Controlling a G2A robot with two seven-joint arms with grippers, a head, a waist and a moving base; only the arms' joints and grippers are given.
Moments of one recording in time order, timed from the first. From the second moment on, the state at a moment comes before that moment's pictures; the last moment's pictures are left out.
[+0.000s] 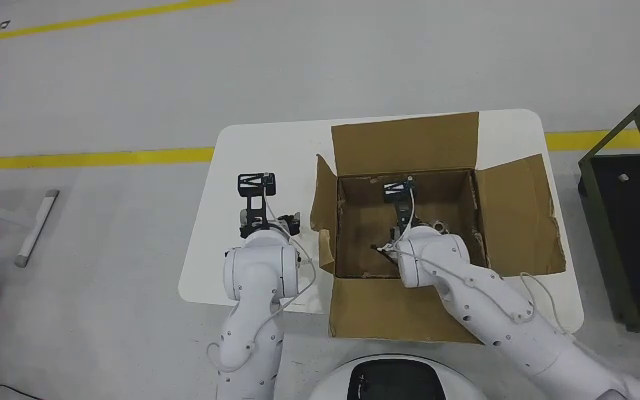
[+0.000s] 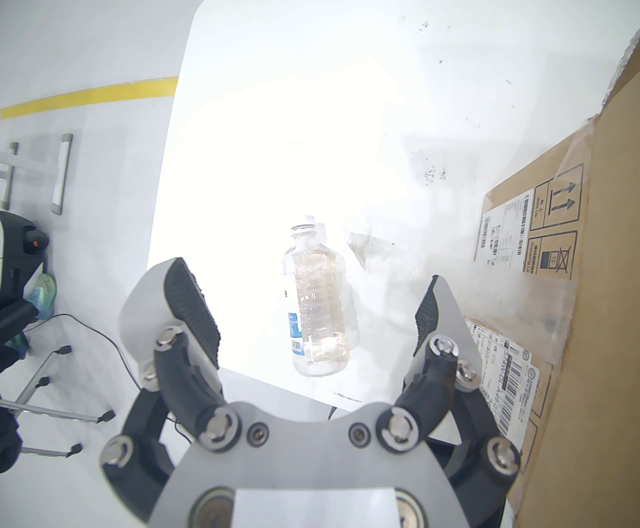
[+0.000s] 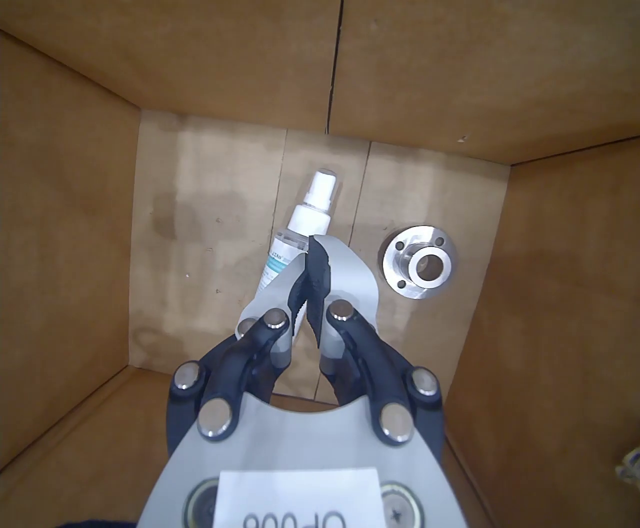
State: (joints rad) left arm 1.05 -1.58 -1.30 -1.85 1.84 0.19 -1.28; right arm -0.86 -1.31 0.85 -1.60 -1.29 0.68 1.14
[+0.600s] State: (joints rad) left arm 1.05 -1.58 -1.30 -1.85 1.84 0.19 -1.28; right arm -0.94 -1.34 0.89 -1.59 -1.18 0.76 0.97
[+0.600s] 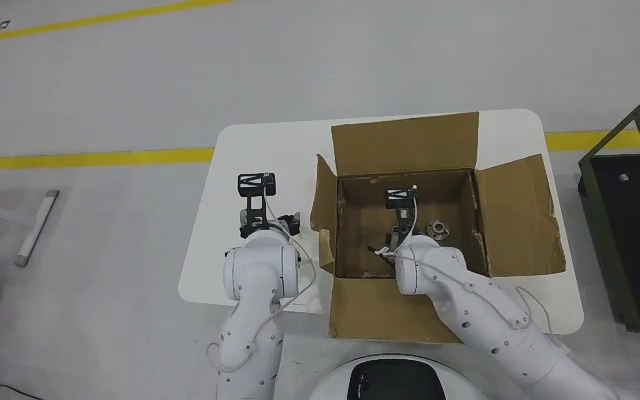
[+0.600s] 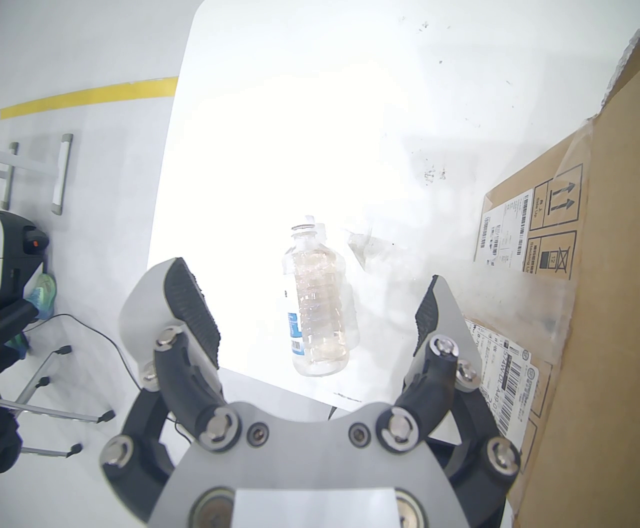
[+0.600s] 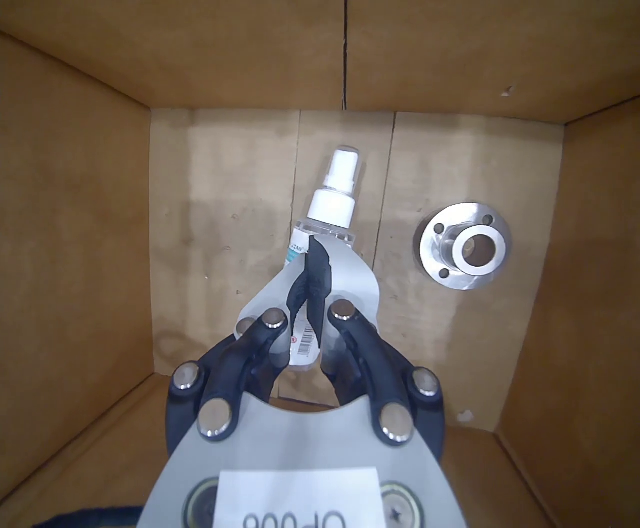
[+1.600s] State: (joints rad) left arm 1.05 -1.58 -1.30 -1.85 1.84 0.19 -1.28; right arm -0.89 -1.41 0.89 -1.41 -1.12 0.75 0.93
